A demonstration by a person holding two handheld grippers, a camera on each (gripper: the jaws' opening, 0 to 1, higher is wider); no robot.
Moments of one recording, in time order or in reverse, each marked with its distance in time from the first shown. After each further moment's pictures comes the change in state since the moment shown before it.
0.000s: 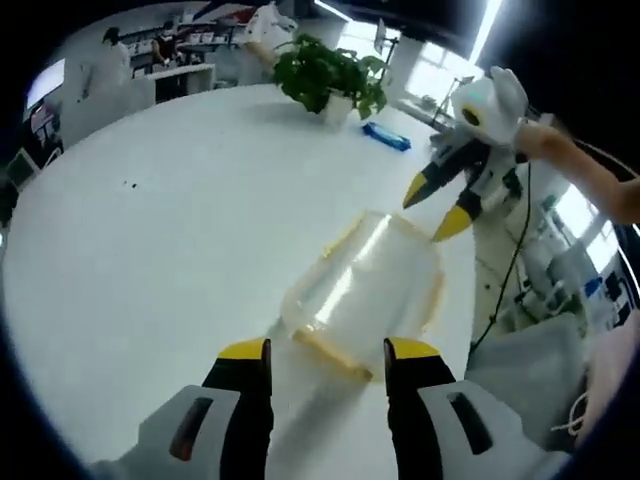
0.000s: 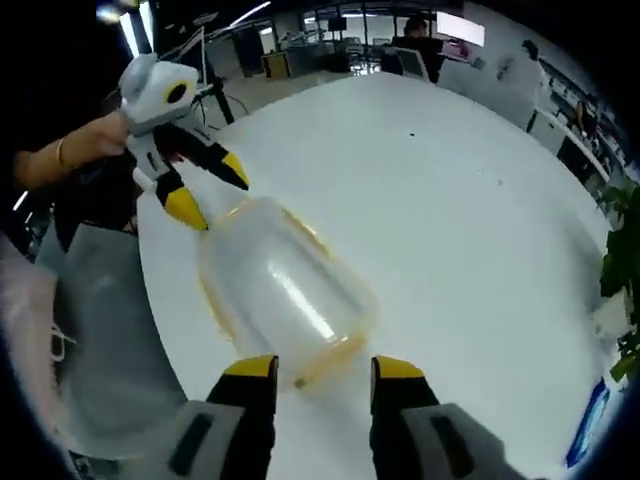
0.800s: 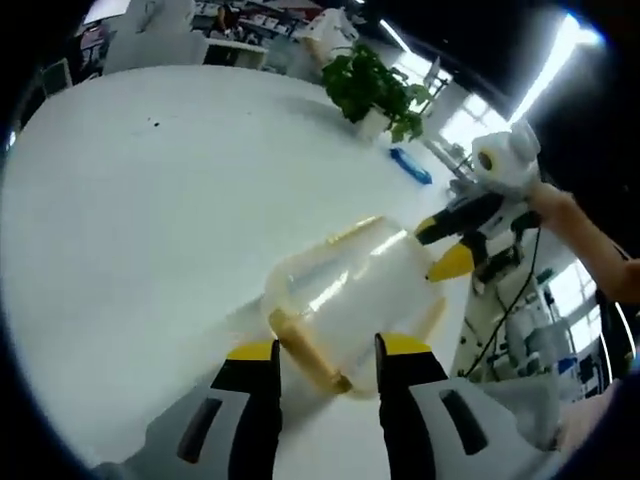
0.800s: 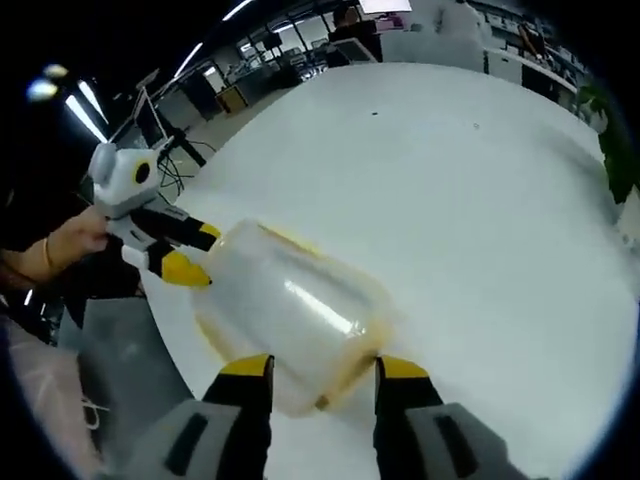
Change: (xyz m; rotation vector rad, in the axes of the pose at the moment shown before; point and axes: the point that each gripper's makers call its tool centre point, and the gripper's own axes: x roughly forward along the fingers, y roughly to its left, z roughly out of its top) left arm 0.017 -0.008 -0.017 -0.262 -0.049 -0.023; right arm 0.019 0.007 -0.004 0.260 -0.030 0.085
